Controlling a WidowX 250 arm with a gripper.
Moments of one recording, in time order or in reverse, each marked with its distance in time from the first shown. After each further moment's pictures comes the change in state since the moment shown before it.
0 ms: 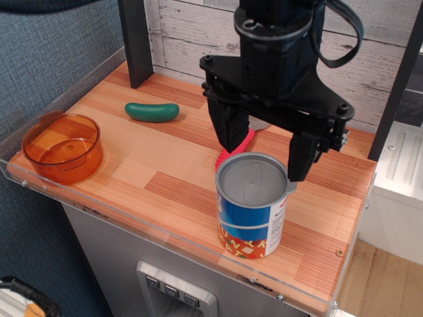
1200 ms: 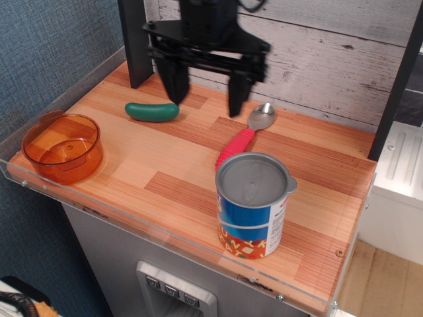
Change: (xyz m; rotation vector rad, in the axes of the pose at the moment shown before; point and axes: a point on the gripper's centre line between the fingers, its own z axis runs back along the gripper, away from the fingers) arm 0.036 0.097 -0.021 0.069 0.032 0.257
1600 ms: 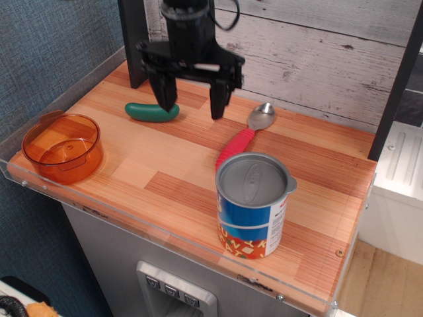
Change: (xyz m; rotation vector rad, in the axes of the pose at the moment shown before) arm 0.026 0.019 -0.053 -0.016 0.038 0.059
